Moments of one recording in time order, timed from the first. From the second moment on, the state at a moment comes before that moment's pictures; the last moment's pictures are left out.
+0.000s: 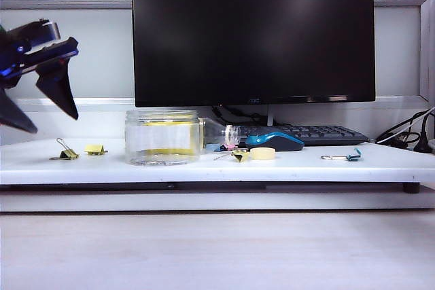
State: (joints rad) left arm -0.18 1.32 0.78 -0.16 0.15 -0.24; right arm 0.09 0.00 0.05 -0.15 -0.27 0.44
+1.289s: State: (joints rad) left arm -0.21 1.44 0.78 0.00 0.15 -0.31; right arm 0.09 0.00 0.05 -0.14 -0.28 0.44
